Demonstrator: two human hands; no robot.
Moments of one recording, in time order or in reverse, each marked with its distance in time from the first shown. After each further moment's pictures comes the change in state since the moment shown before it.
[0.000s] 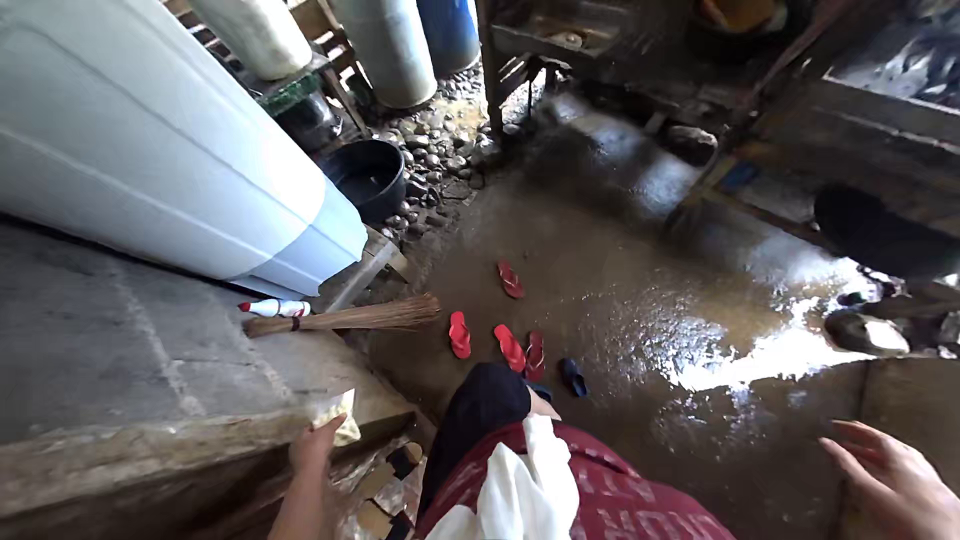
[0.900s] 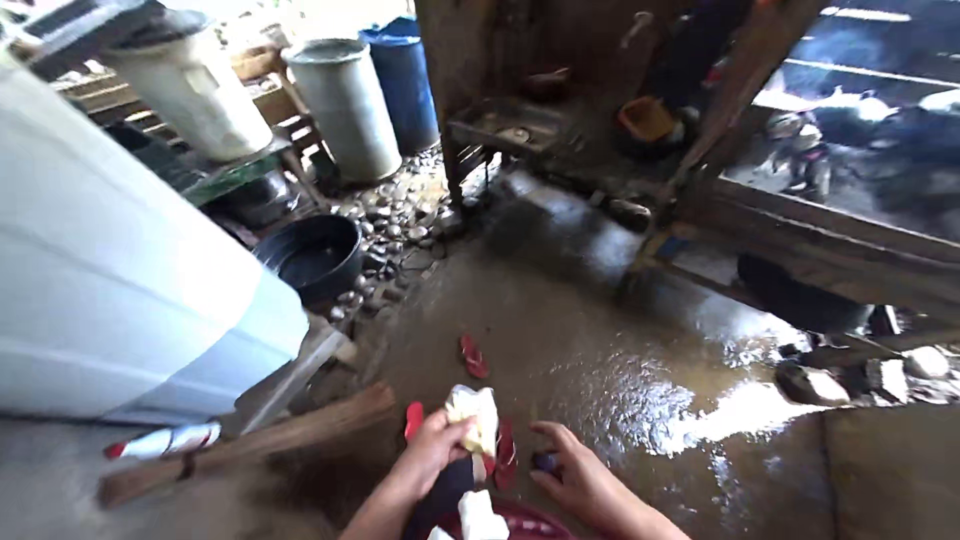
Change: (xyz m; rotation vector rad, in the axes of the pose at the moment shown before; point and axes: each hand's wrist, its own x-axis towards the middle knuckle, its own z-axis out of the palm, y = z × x) left_hand -0.191 0.284 0.143 -0.331 -1.066 0.318; right_hand 0.090 -0.235 0.124 0.350 -0.644 -0.522
